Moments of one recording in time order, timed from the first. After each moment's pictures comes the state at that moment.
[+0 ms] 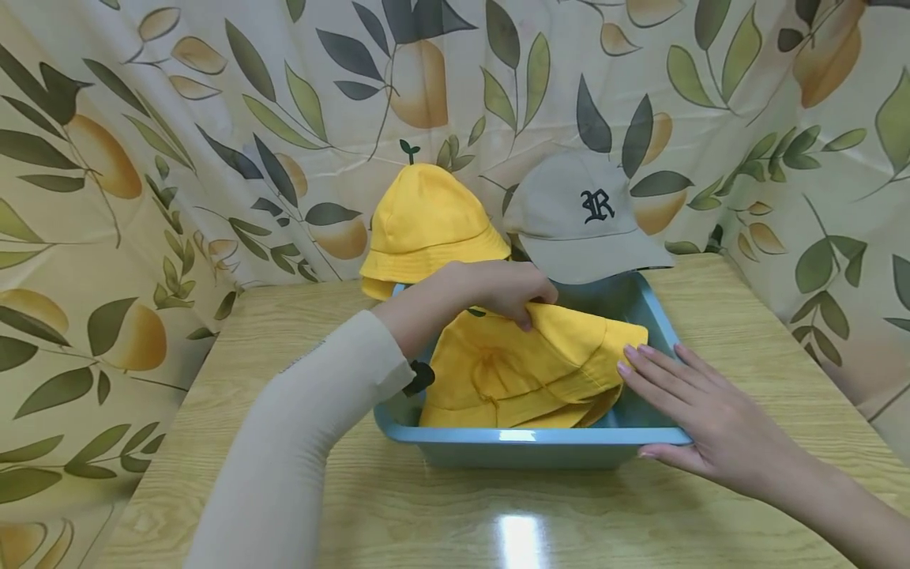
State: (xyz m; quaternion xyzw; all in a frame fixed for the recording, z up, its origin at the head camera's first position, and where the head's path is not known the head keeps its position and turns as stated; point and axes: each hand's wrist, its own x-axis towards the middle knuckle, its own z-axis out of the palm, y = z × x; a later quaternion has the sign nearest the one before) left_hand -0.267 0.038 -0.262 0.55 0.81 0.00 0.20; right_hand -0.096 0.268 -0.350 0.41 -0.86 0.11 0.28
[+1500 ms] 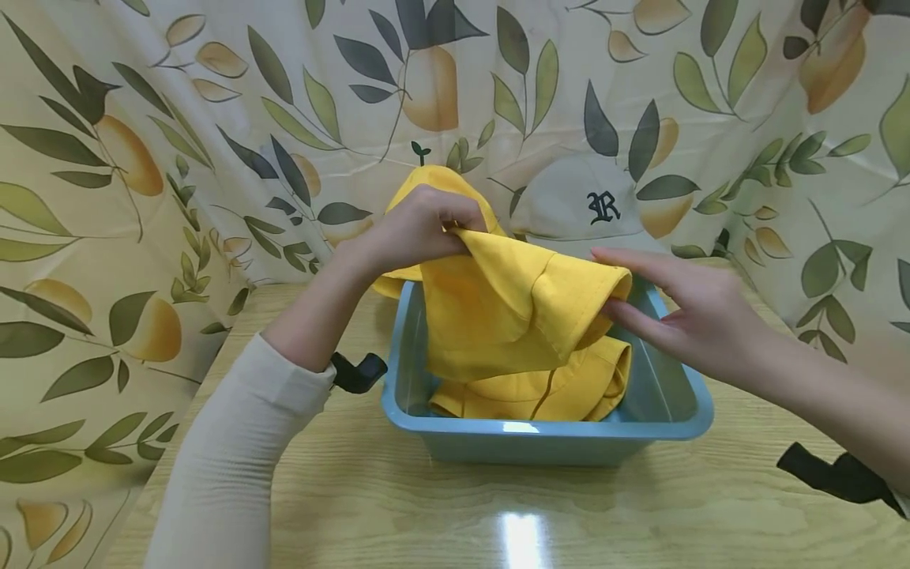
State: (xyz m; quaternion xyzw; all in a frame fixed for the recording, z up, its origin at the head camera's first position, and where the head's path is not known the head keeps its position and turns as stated) left_hand -0.247 -0.066 -0.201 0.56 0.76 0.31 -0.08; right_hand -0.139 0.215 -0.241 0.41 -0.81 0.23 0.35
